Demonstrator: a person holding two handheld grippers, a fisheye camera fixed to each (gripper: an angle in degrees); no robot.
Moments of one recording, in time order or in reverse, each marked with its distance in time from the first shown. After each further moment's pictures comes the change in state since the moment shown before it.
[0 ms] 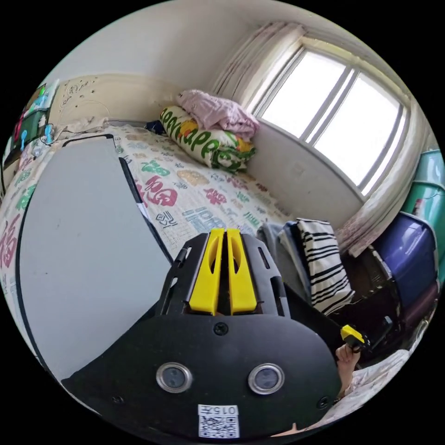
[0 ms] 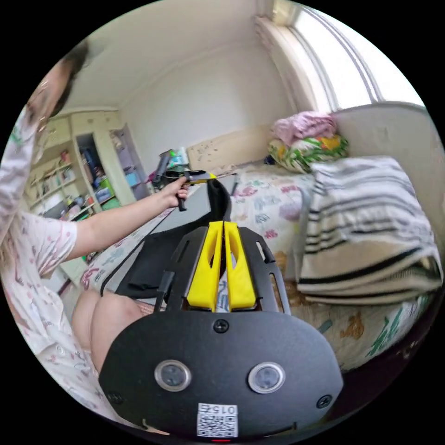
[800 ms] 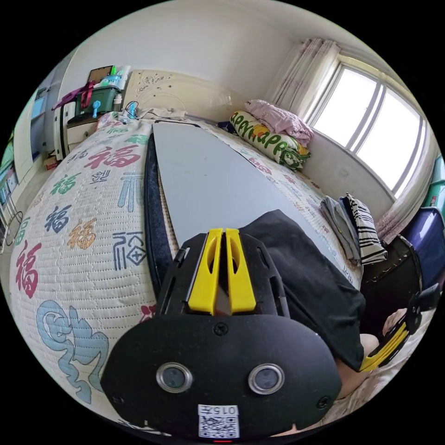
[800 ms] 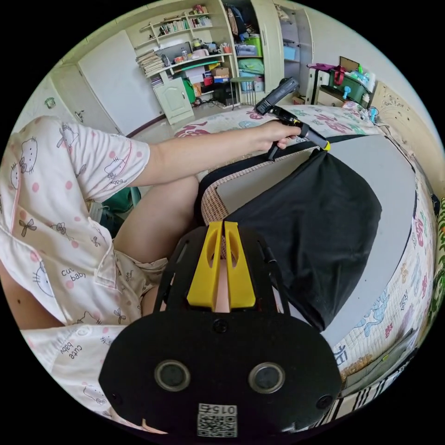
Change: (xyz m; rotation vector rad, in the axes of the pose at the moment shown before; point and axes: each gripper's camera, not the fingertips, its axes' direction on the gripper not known) left arm -0.158 0.217 -0.261 0.015 -0.298 -0.140; right arm -0.232 0.311 0.168 -0.793 -0.550 -0.806
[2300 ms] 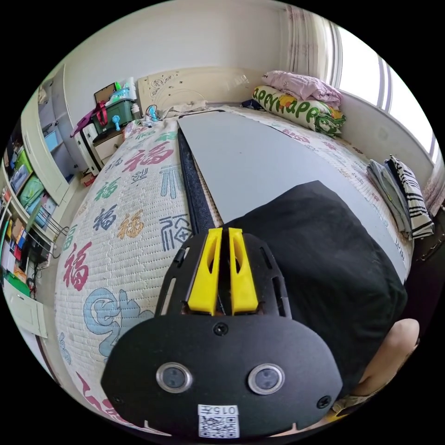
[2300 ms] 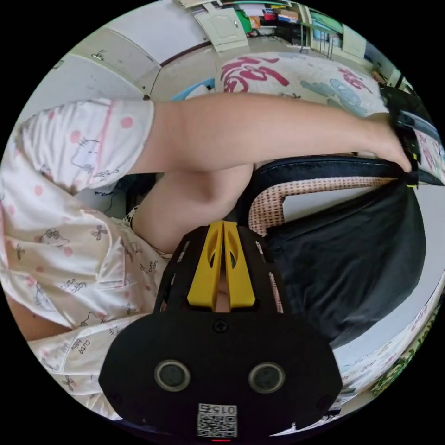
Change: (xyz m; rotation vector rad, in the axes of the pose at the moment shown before) left arm 0.110 0.141 0.097 -0.127 -0.340 0.109; right arm 0.064 -0.052 0.177 -0.502 -0.181 -0.246
